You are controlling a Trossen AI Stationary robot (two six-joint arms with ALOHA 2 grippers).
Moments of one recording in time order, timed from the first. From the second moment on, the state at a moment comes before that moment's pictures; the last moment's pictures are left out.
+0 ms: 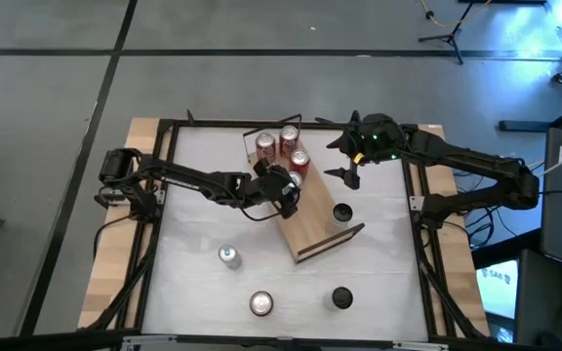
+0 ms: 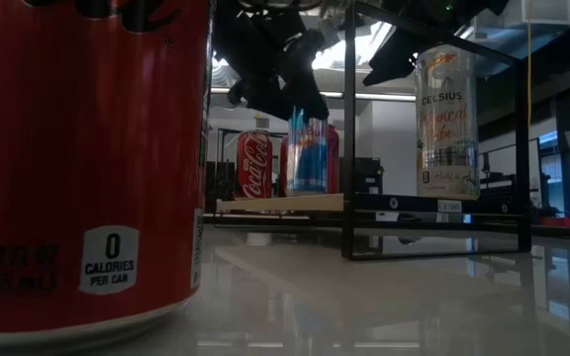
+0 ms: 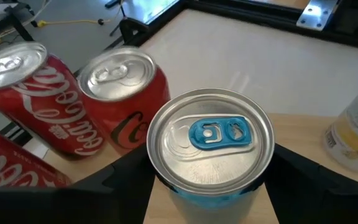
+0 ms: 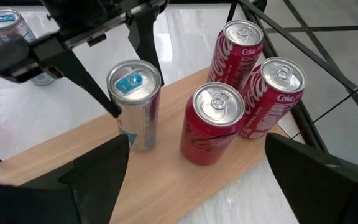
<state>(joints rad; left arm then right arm) -0.03 1.71 1.16 -0.09 -0.56 -0.31 -0.35 1.18 1.07 -0.51 -0.19 -0.21</state>
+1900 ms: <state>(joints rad) -0.03 1.64 1.16 -0.10 -0.42 -0.25 -0.35 1.18 1.07 -0.40 -0.28 -0.21</state>
